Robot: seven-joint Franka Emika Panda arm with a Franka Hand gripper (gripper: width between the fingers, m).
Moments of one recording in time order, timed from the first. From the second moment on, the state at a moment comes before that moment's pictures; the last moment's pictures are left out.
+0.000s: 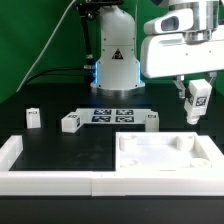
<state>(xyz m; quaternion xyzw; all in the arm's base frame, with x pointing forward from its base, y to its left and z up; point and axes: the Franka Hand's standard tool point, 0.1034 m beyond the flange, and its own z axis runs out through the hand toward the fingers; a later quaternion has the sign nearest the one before) 0.525 0.134 0.108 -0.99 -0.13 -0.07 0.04</state>
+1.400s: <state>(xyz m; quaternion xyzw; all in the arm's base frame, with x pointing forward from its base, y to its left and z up) 0.626 0.104 0.099 -0.98 -0.19 -0.10 0.04</state>
